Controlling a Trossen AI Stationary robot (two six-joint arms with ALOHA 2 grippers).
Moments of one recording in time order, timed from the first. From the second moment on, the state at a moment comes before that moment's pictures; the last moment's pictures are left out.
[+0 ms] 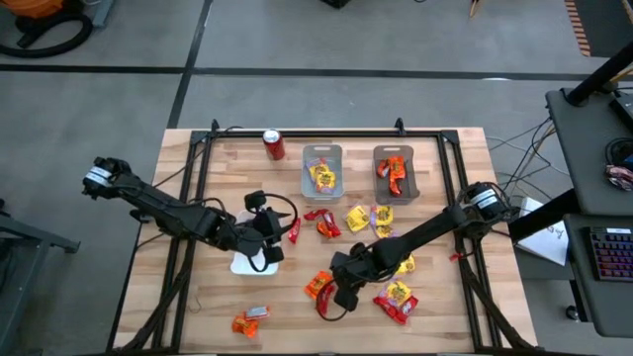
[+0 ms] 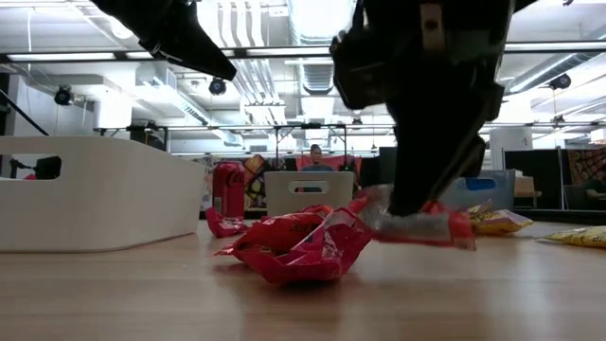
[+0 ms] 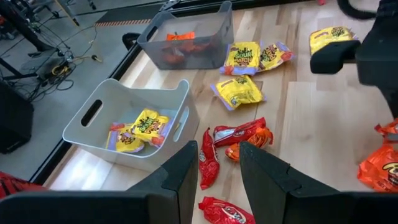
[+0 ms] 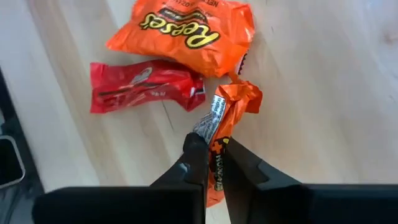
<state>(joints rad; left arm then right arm) -0.39 1.29 0.84 -0.25 -0.74 -0.23 0.39 1.92 1.24 -0.40 -0.06 0.86</state>
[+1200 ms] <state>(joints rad) -0.42 1.28 0.86 -0.25 -0.64 -0.39 -0.59 1.45 0.98 -0.77 0.18 0.40</state>
